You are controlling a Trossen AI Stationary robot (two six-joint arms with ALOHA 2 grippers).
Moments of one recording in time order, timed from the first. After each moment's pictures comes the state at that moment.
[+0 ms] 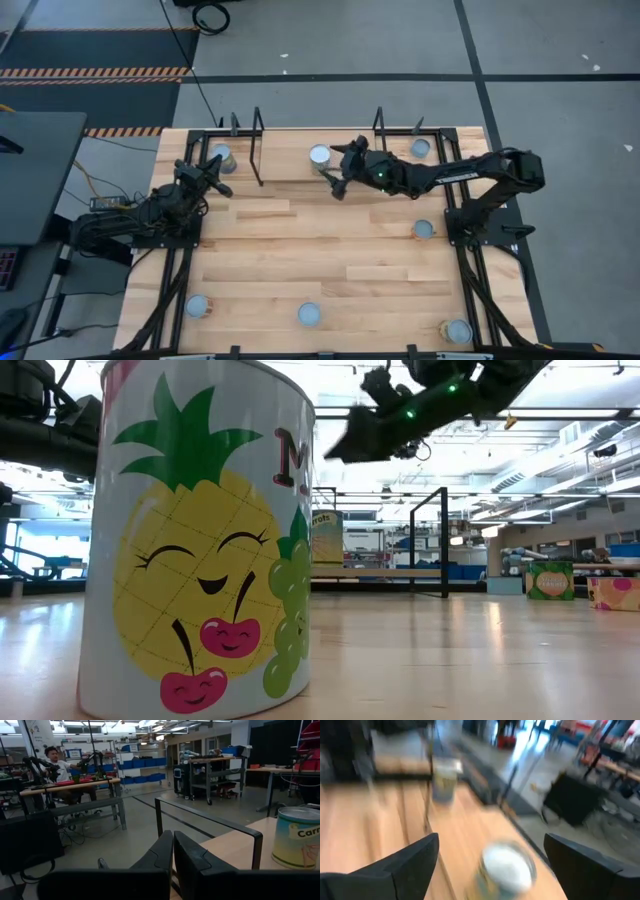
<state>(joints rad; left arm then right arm) 0.17 0.01 0.01 0.08 -0.92 0.12 -0.16 1.49 0.88 0.33 0.39 -0.17</state>
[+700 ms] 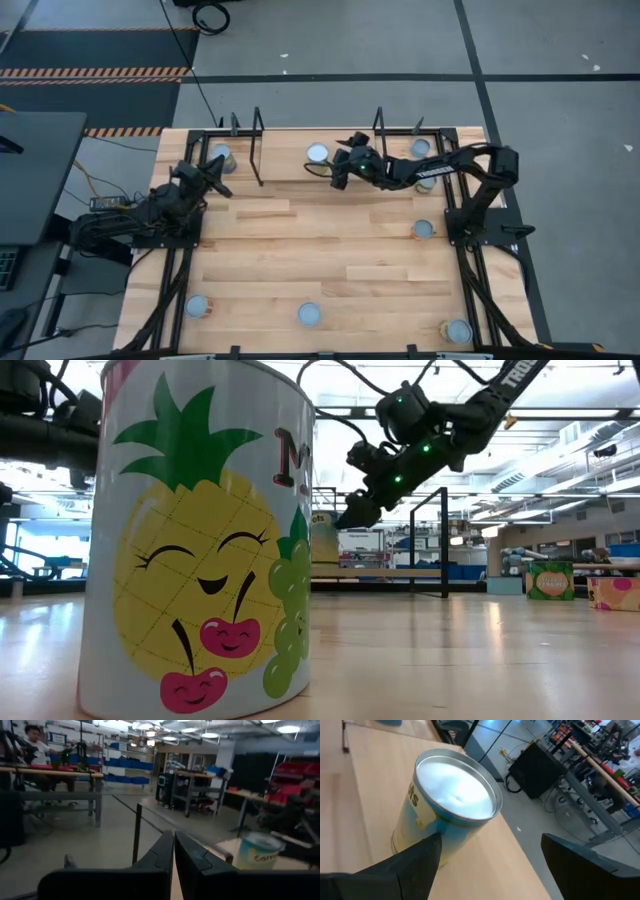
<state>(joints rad) 0.17 0.01 0.01 0.15 -0.85 -0.06 -0.29 1.70 0.88 0.40 0.47 -0.37</state>
